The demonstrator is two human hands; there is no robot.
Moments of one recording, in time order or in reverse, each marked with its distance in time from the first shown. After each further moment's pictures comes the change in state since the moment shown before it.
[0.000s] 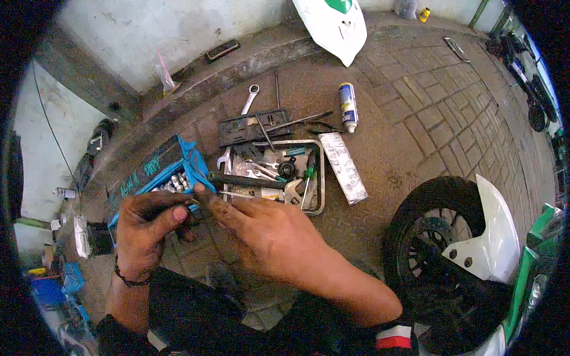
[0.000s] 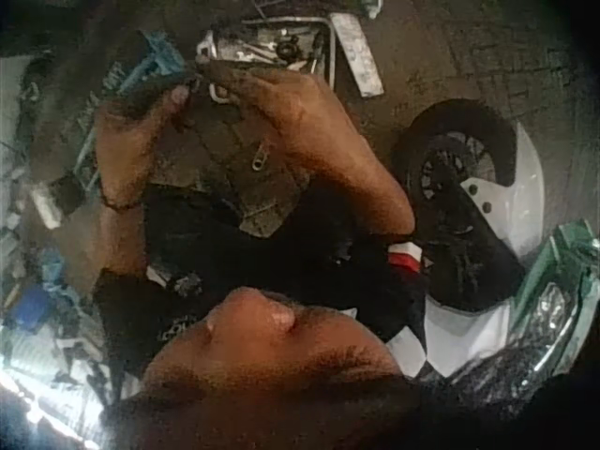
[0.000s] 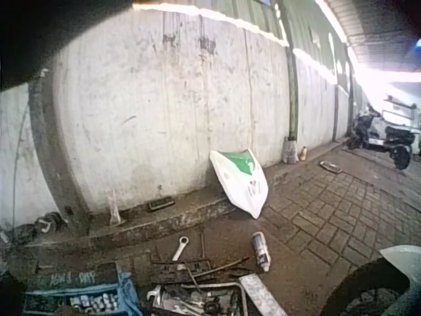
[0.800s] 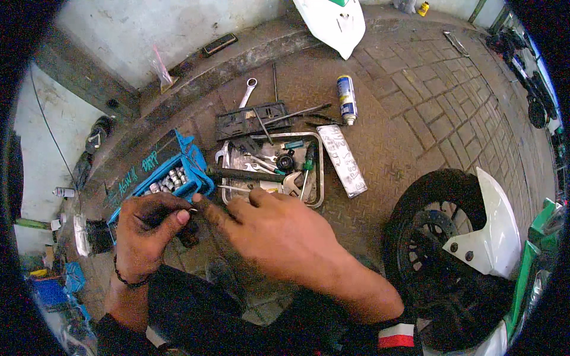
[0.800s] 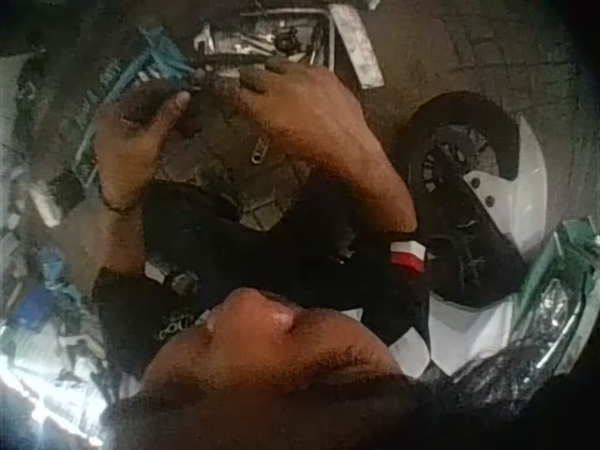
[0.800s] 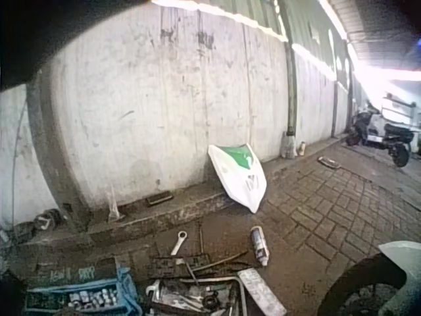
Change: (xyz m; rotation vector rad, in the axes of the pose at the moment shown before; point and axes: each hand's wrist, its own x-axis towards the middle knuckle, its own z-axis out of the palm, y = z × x) left_hand -0.007 0.003 0.002 0.234 -0.066 0.038; right_hand 0.000 -0.014 -0.015 -0.433 -0.186 -0.093
